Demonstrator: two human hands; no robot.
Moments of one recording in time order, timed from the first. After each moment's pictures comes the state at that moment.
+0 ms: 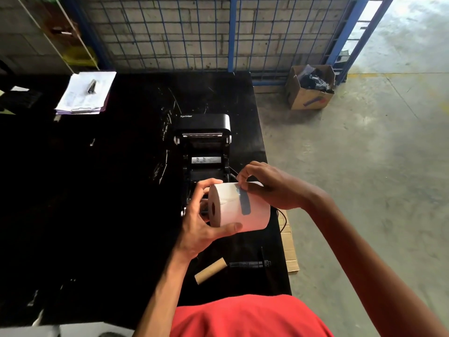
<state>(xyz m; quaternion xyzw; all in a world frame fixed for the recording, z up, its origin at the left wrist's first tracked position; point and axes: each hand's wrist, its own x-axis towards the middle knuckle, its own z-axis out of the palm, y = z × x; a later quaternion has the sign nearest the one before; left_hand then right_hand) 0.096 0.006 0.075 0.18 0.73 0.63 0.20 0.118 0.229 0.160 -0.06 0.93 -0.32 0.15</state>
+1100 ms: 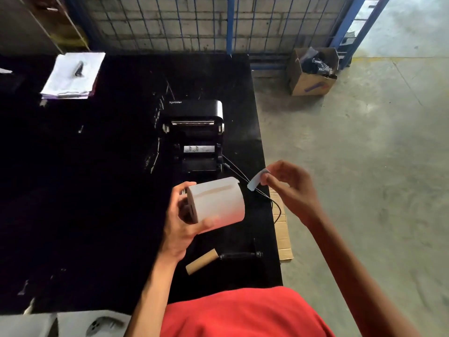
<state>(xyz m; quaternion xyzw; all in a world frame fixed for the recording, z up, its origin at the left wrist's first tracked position) 0.105 -0.002 0.041 0.08 0.70 0.68 0.19 0.160 0.264 0.083 0.14 0.80 -0.57 -0.13</state>
